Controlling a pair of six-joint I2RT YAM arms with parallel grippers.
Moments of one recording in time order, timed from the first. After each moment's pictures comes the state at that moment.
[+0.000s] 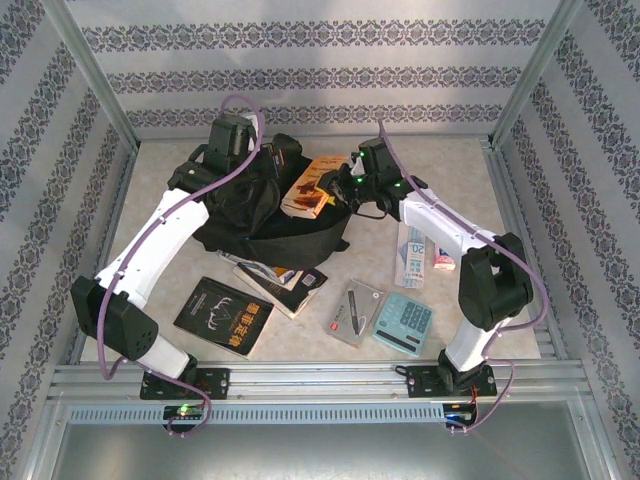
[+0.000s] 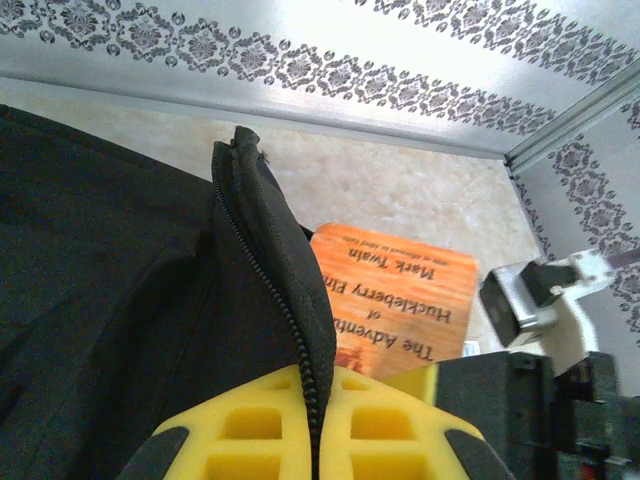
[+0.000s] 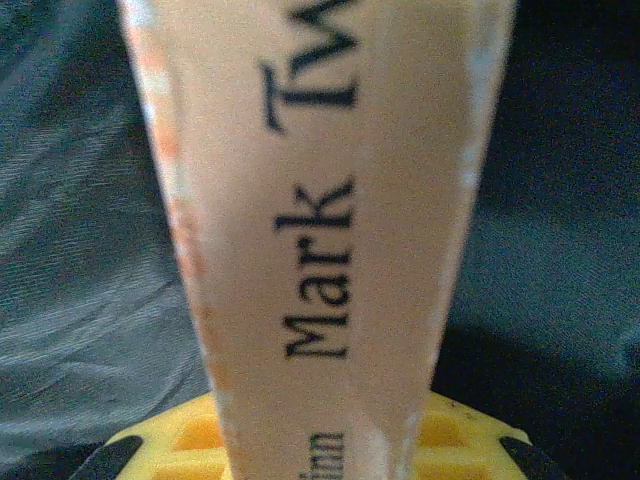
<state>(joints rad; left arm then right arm) -0.40 1.54 1.60 -0.60 0.05 -0.51 0.45 1.74 1.37 -0.27 -0.54 1.16</state>
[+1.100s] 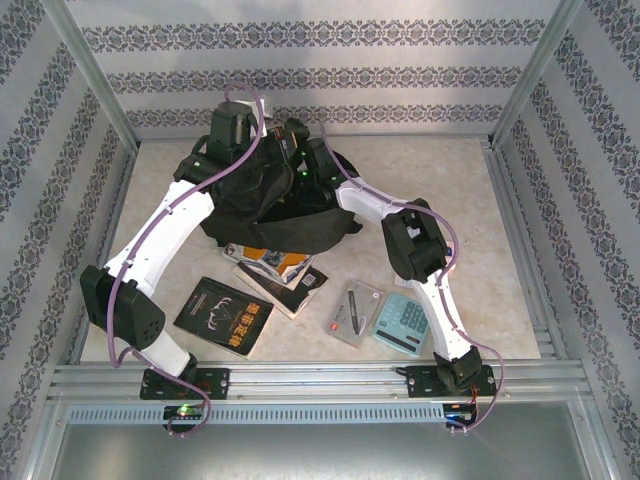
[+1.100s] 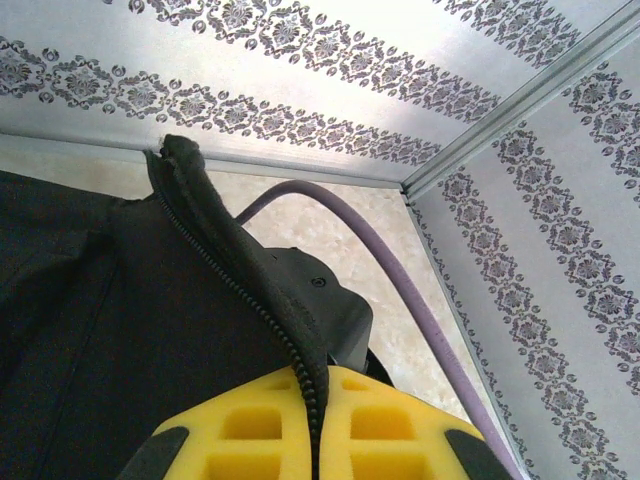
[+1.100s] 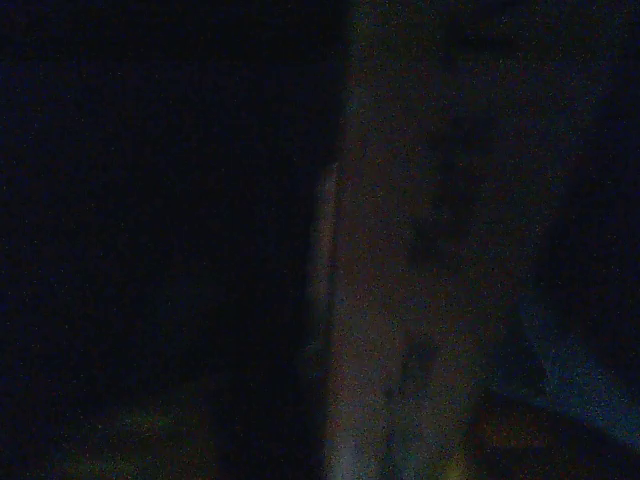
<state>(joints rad) -0.39 1.61 1.65 -0.45 0.22 -0.56 0.56 2.36 1.91 -0.10 -0.60 1.40</state>
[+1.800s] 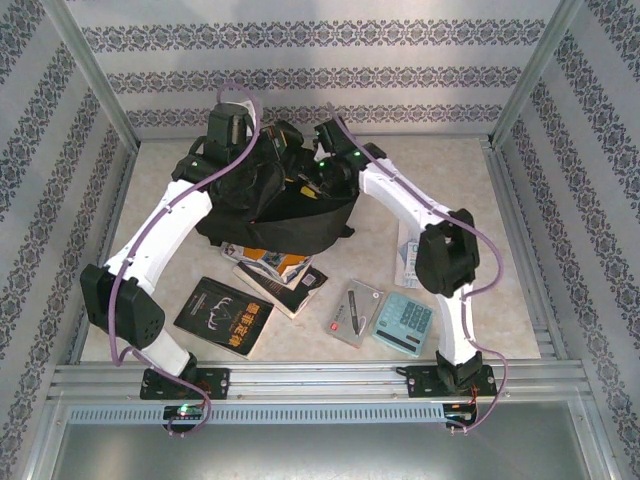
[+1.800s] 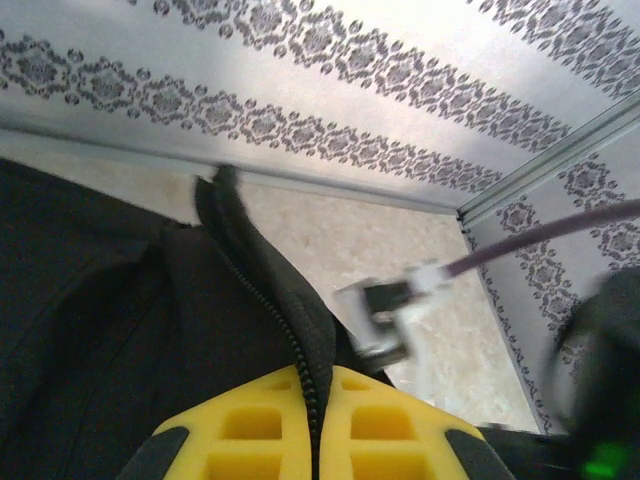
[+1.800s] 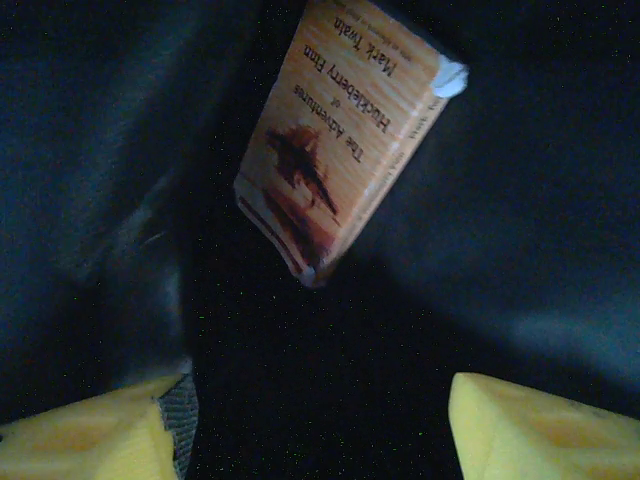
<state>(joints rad) -0.36 1.61 1.62 -0.45 0.12 -0.57 0.54 2.06 1.95 -0.71 -0.44 0.92</state>
